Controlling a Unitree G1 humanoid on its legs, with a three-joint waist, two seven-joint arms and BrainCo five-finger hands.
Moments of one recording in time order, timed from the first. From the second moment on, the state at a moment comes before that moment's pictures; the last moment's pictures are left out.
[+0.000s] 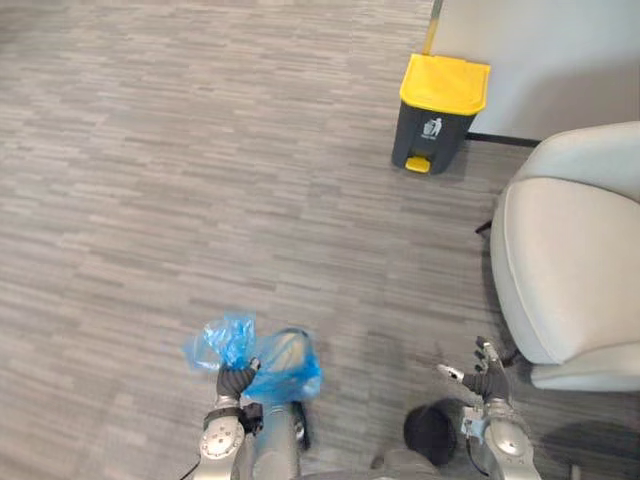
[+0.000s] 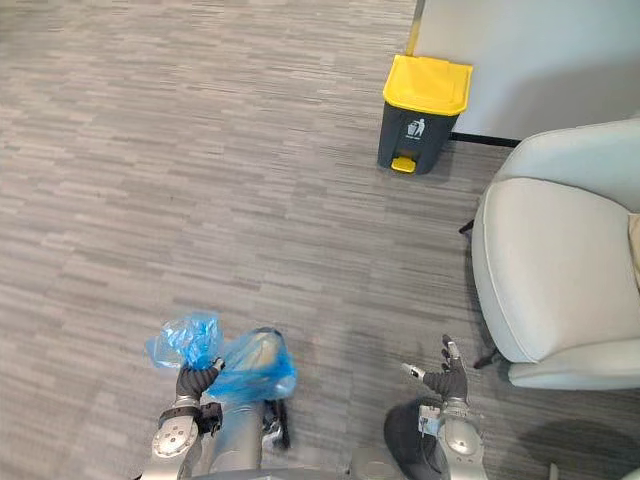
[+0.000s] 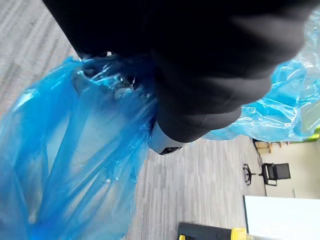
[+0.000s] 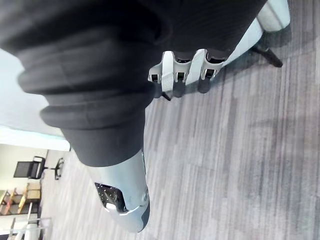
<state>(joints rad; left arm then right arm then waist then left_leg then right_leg) 0.25 0.02 0.00 0.36 0.04 -0.18 0.15 0.25 -0.06 -0.14 0.37 -0.01 -0.15 -0.13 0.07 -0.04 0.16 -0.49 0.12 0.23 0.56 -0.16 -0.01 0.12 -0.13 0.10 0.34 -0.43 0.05</state>
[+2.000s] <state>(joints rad) 0.21 0.03 0.03 0.44 0.05 -0.16 0.15 0.23 -0.06 -0.21 0.49 -0.04 -0.14 -0.17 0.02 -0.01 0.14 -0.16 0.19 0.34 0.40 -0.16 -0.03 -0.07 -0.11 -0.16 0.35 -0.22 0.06</state>
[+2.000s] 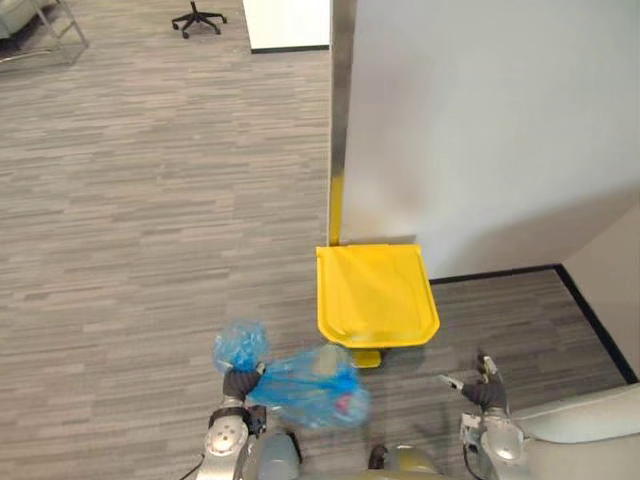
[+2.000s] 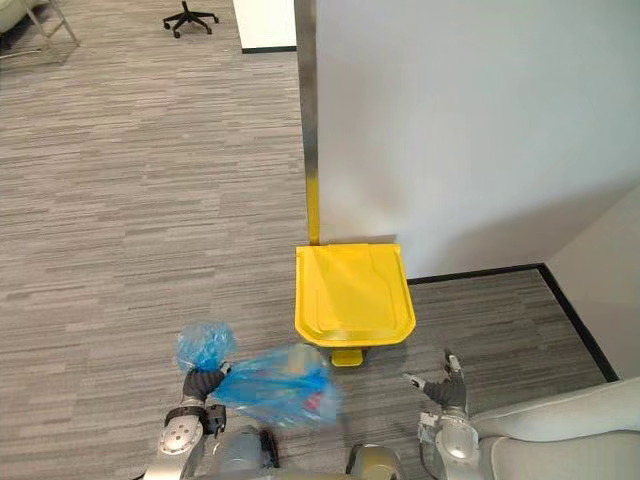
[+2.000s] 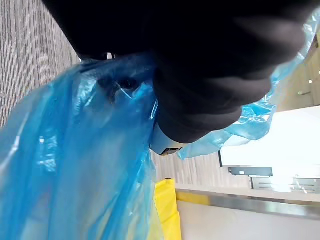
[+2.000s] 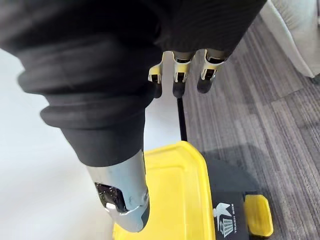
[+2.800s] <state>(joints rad) 0.10 0.10 0.03 0.46 0.05 -0.16 0.16 0.17 -0.05 -0.30 0.54 -0.02 -0.11 -0.22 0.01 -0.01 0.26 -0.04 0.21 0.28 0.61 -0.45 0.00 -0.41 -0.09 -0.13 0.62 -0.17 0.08</state>
